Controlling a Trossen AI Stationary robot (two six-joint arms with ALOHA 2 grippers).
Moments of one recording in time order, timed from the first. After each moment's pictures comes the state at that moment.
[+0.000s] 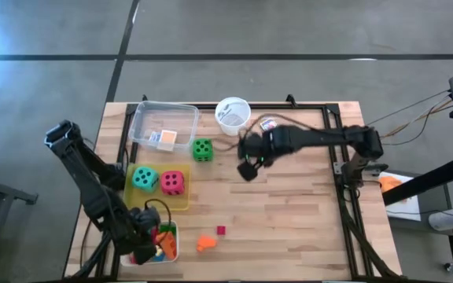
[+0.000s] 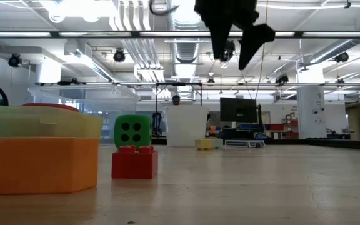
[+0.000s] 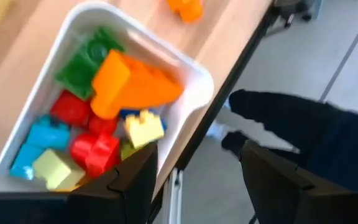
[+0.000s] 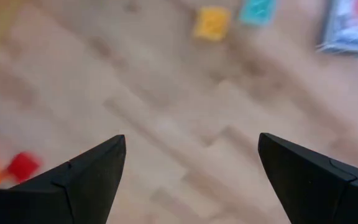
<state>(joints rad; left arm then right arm) -0.89 1.31 1.10 -0.87 -0.03 -1.52 0.00 1.78 1.71 -1.28 0.13 0.93</state>
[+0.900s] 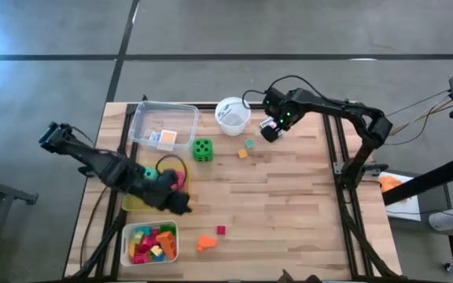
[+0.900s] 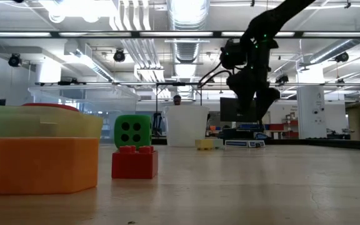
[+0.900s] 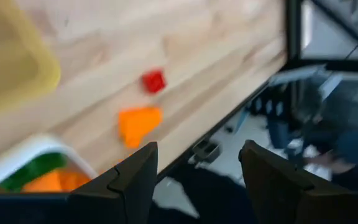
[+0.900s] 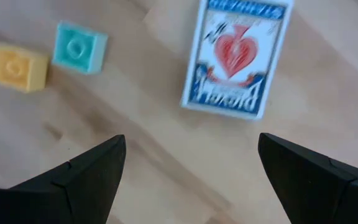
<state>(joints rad) -0.48 1.25 1.19 -0.81 -0.09 -1.66 -0.63 1.72 1.28 -0.97 -0.08 0.28</state>
